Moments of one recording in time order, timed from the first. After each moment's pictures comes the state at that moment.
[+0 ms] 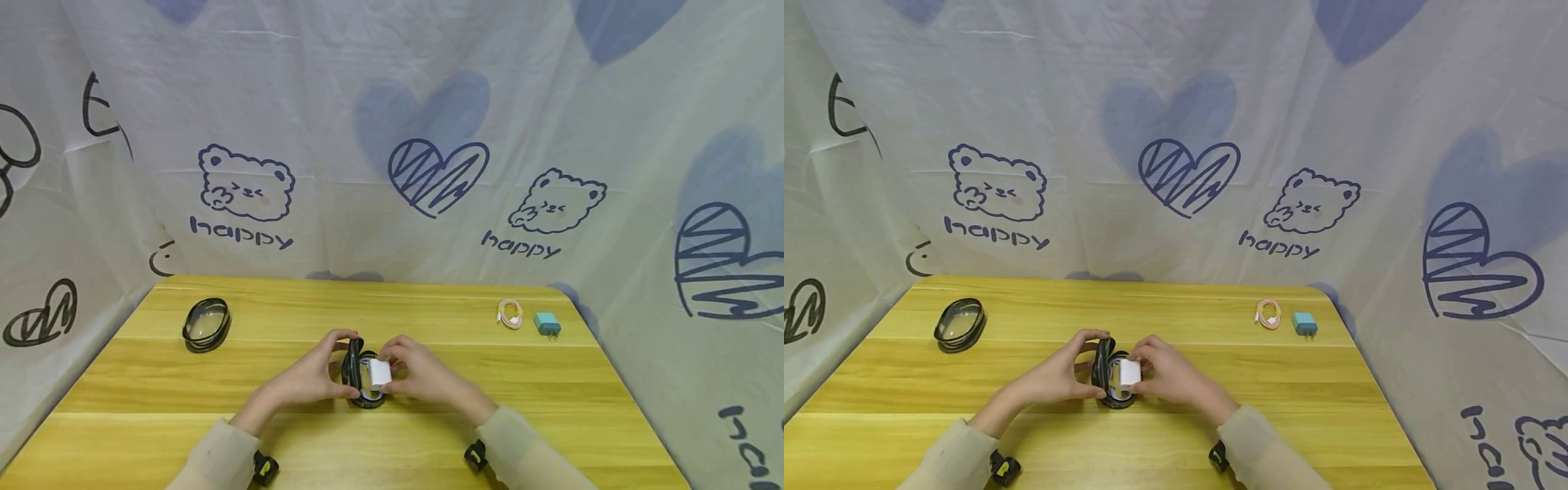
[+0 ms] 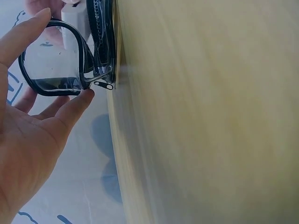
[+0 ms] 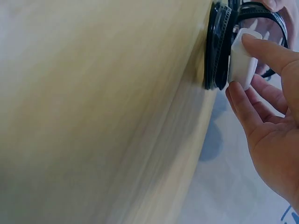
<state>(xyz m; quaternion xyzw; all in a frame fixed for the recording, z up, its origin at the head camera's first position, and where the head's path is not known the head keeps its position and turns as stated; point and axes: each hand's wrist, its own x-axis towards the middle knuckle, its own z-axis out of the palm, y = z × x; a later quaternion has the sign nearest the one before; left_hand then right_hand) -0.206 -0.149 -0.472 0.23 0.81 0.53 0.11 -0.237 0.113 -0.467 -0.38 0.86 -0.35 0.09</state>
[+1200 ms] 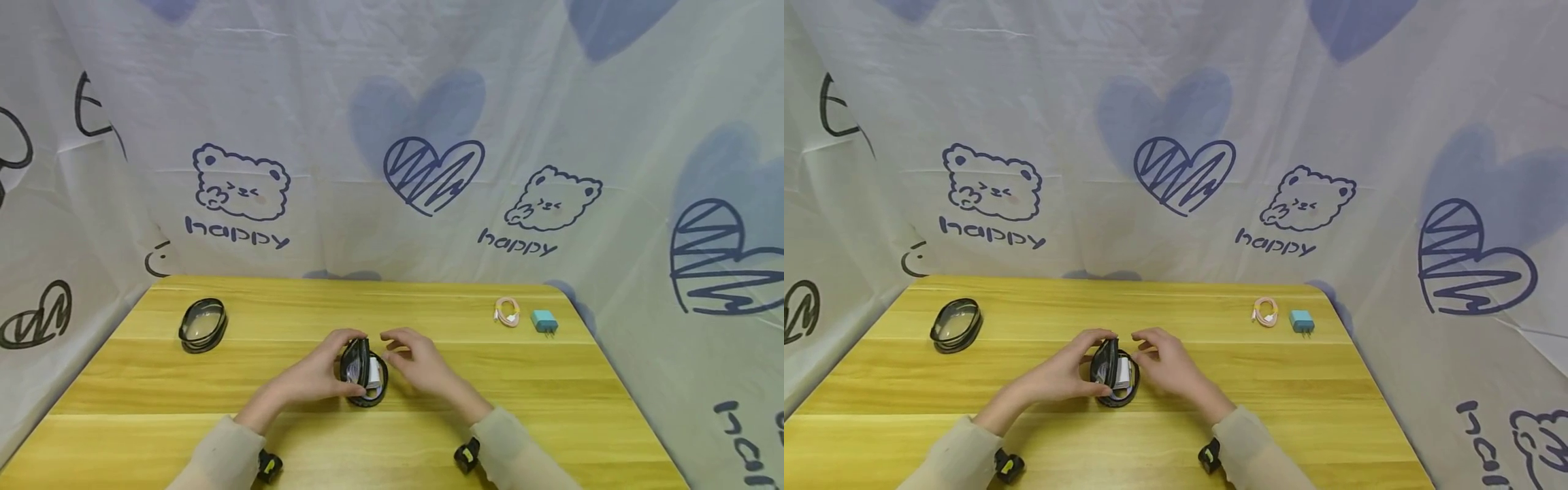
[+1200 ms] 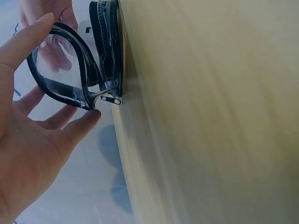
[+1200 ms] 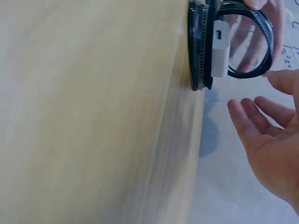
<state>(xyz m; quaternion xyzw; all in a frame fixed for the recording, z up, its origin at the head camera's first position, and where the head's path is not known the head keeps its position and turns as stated) -0.210 -0.137 -0.468 0.25 0.87 0.43 0.06 -0.239 0.114 -0.470 -0.30 0.83 -0.47 0.05</state>
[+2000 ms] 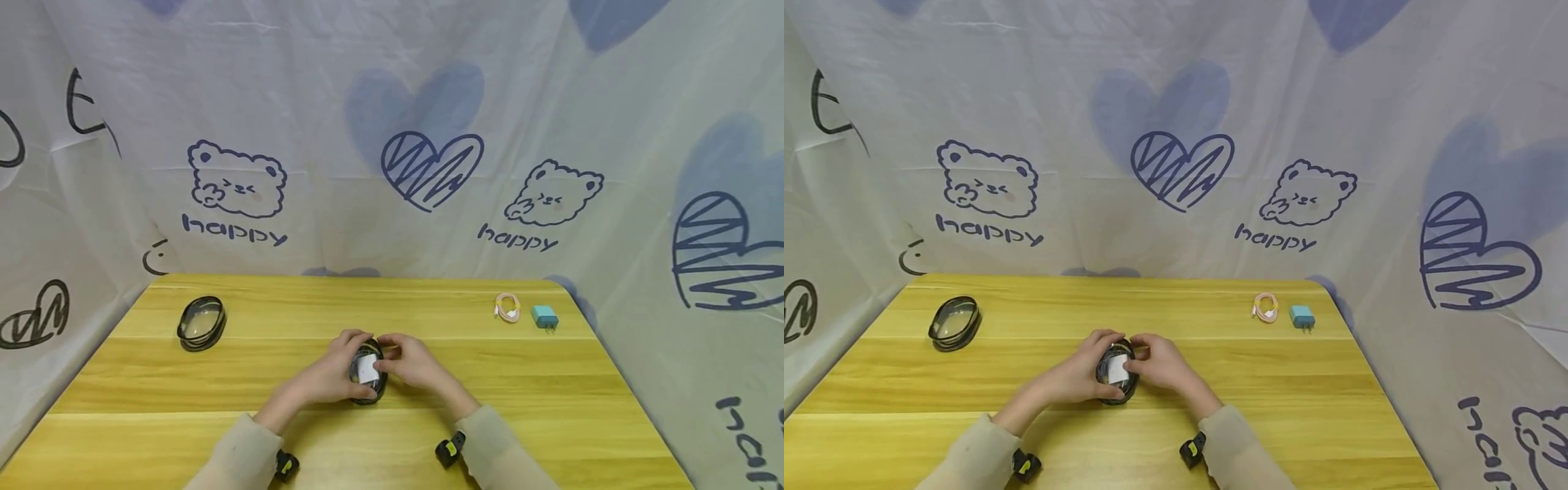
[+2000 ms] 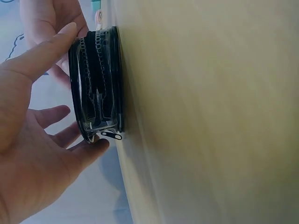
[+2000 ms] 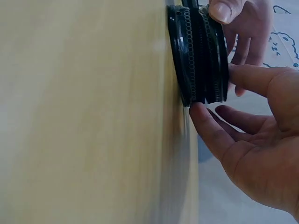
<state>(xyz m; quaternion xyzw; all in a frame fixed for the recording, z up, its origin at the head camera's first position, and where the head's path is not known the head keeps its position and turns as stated) -0.212 -0.110 -0.474 0.23 0.90 0.37 0.07 -0.246 0.103 -0.476 -0.22 0.85 -0.46 0.14</state>
